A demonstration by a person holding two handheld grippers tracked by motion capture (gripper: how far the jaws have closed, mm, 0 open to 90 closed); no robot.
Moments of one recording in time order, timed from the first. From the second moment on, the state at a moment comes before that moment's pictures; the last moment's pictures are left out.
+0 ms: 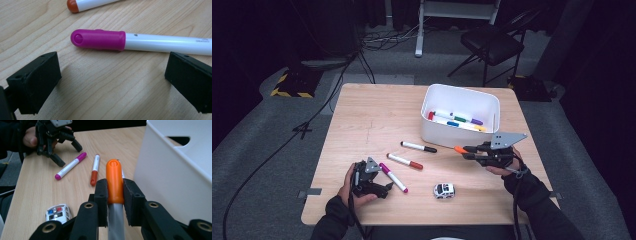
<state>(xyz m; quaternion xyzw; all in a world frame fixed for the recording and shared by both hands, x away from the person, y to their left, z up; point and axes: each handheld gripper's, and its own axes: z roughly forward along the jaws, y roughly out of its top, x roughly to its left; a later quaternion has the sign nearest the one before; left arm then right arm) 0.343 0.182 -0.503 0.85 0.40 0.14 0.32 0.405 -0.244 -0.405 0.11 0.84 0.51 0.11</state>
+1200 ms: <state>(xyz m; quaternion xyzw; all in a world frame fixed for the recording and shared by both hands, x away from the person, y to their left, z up) 0.343 0.182 -0.503 0.85 0.40 0.14 0.32 0.480 -0.246 -0.318 0.16 0.84 0.47 0.19</state>
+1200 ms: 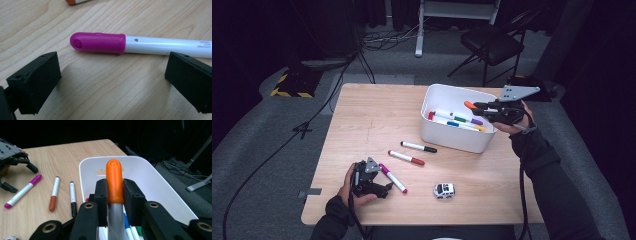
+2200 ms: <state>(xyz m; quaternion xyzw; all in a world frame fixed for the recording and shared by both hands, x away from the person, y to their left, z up) 0.343 0.182 -0.503 0.85 0.40 0.14 0.32 0.522 -0.229 -0.361 0.18 0.92 0.32 0.15</state>
